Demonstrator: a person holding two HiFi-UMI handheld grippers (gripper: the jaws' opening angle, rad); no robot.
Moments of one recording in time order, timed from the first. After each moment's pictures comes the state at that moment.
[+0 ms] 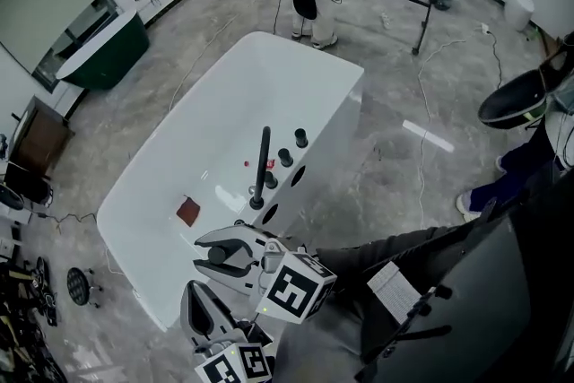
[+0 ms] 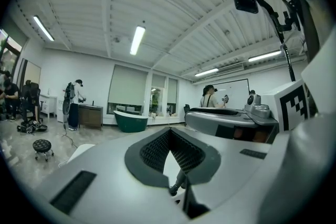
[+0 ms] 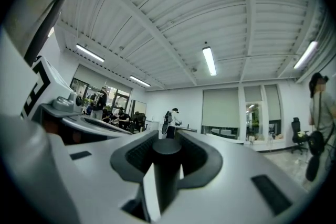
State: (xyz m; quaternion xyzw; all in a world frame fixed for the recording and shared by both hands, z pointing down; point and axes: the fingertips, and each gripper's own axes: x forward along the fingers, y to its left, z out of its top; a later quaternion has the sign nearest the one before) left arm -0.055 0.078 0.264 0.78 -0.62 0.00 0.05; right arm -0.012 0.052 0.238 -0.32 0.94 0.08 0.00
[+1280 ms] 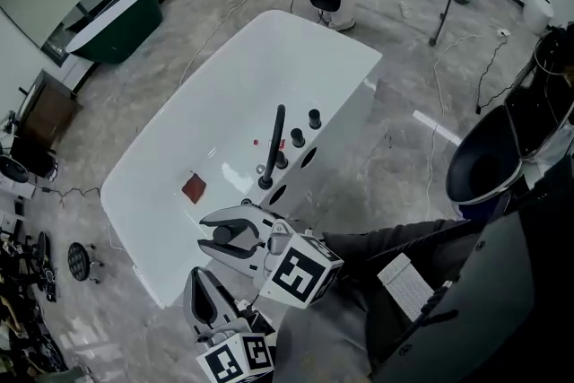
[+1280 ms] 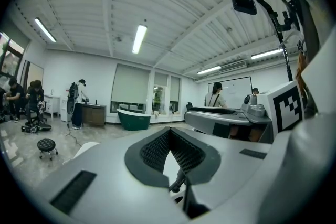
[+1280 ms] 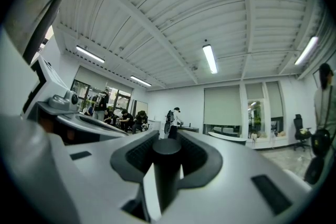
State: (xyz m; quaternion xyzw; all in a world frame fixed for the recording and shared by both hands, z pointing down) left arm -0.086 0.061 0.275 0.78 -0.63 0.01 0.06; right arm -0.040 0.025 0.250 -0.32 0.94 0.08 0.00
